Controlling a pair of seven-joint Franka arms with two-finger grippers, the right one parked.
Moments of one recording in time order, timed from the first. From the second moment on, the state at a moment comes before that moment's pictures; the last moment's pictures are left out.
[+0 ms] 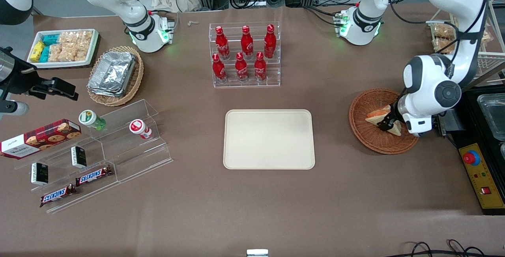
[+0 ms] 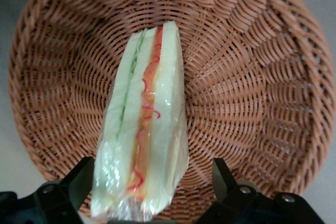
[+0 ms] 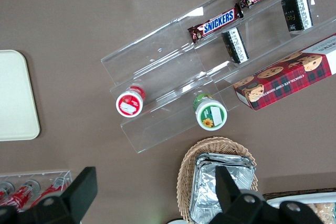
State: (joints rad) arm -0.03 0.23 0.03 -2.26 0.00 2.28 -0.94
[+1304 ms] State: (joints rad) arm -0.03 0.15 0.05 -2.06 0.00 1.98 -0.98
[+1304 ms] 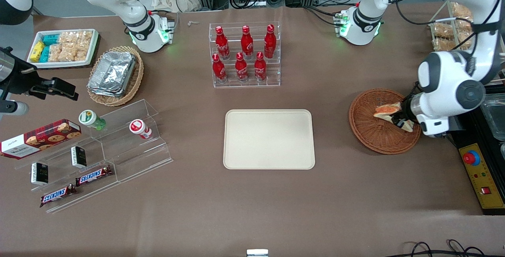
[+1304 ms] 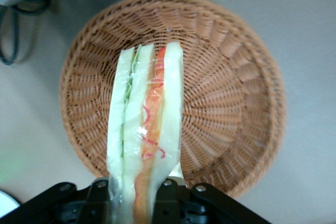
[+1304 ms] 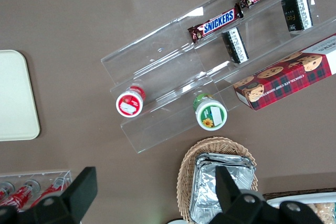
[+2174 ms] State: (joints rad) arm -0.05 0.15 -0.09 -1.73 -0.03 1.61 -0.58
